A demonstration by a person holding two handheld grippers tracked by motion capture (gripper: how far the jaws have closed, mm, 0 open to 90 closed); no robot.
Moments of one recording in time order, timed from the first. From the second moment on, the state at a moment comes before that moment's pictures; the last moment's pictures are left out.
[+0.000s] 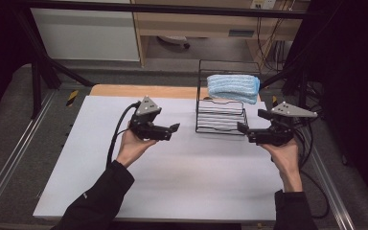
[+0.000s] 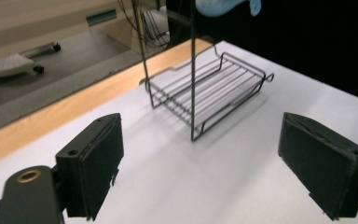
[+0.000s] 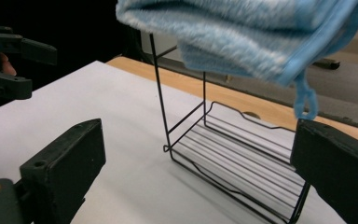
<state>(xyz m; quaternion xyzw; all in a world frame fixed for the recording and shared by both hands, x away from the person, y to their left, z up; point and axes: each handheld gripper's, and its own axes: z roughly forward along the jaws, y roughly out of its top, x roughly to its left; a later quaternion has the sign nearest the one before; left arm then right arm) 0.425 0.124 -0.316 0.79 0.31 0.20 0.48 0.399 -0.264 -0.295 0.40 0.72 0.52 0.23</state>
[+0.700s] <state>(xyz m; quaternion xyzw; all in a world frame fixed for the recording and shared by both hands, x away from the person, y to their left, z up) 0.384 0.229 -0.396 0.79 0.38 0.19 0.44 0.379 -0.245 -0.365 0.40 0.74 0.50 0.18</state>
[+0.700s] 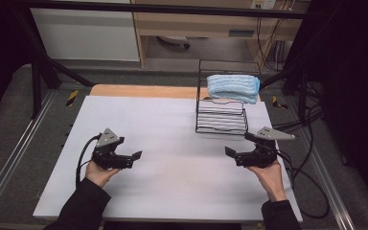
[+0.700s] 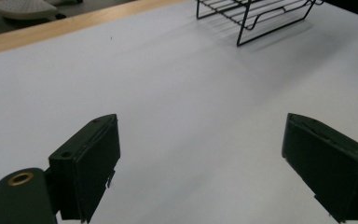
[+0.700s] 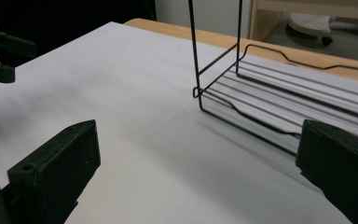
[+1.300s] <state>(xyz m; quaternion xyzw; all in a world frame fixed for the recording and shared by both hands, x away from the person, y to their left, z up) 0.355 0.278 -0.433 0.80 0.40 0.19 0.41 0.356 -0.267 -0.431 0.41 0.76 0.49 0.14</state>
